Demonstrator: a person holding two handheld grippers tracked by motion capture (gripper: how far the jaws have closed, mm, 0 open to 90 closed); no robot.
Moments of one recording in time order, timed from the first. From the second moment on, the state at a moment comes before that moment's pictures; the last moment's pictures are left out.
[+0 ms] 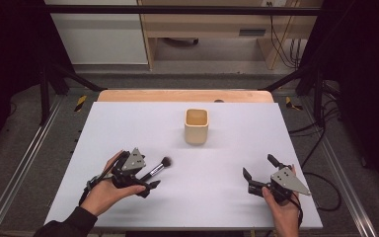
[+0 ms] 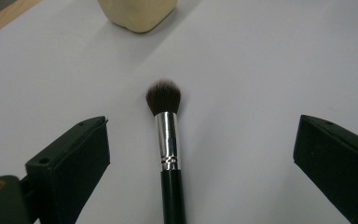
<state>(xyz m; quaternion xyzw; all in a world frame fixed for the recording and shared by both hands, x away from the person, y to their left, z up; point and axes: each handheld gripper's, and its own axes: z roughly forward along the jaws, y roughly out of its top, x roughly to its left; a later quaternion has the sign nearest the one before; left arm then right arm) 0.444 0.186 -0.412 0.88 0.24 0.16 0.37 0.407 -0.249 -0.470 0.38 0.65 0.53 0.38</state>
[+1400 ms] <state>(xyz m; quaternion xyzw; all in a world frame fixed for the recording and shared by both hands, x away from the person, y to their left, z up) 0.471 0.177 -0.425 0.92 0.25 0.12 0.29 0.407 -0.250 -0.470 0.38 0.65 0.53 0.38</state>
